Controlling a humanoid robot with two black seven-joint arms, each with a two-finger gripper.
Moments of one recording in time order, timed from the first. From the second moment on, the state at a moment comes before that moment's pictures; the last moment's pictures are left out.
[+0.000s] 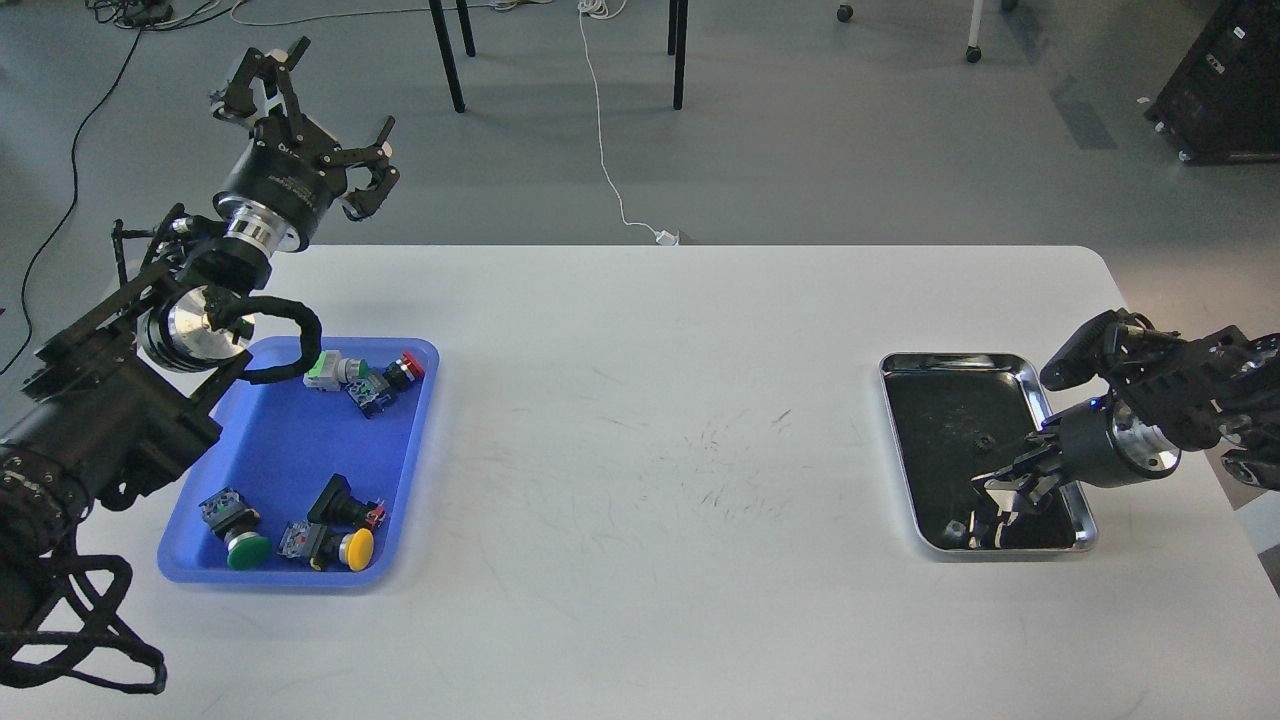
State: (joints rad) left arm -0.86 0.32 -0.73 -0.60 -0.11 -0.44 -0.31; right arm 1.40 -0.61 -0.97 1.04 -1.36 0.05 0.47
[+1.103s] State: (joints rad) left arm -0.85 0.34 -0.73 -0.60 -0.11 -0.44 -0.31; right arm 1.43 -0.61 -0.88 1.05 -1.35 0.04 0.47
